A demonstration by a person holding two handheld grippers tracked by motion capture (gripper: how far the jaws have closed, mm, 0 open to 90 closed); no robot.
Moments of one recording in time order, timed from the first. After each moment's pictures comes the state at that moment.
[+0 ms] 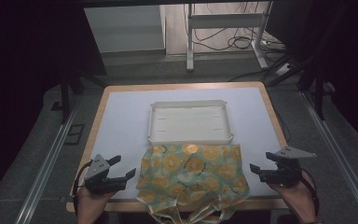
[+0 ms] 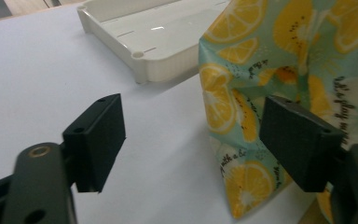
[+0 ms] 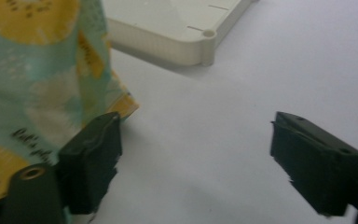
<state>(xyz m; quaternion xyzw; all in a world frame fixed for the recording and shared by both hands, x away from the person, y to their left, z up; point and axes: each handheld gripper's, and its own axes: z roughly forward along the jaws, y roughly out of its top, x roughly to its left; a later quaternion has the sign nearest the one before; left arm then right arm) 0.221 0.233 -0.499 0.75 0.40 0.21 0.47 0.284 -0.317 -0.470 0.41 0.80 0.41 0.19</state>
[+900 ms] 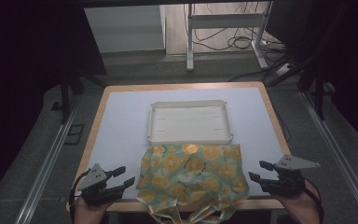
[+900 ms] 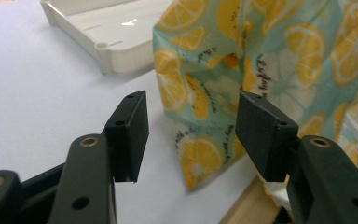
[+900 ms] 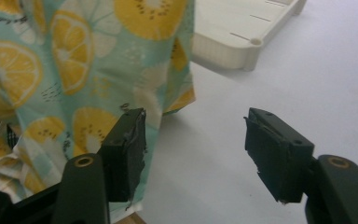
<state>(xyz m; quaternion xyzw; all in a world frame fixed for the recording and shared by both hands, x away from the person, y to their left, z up) 0.195 0.233 -0.499 0.76 0.38 0.17 0.50 0.251 -0.307 -0.455 0.36 0.82 0.42 0.17</state>
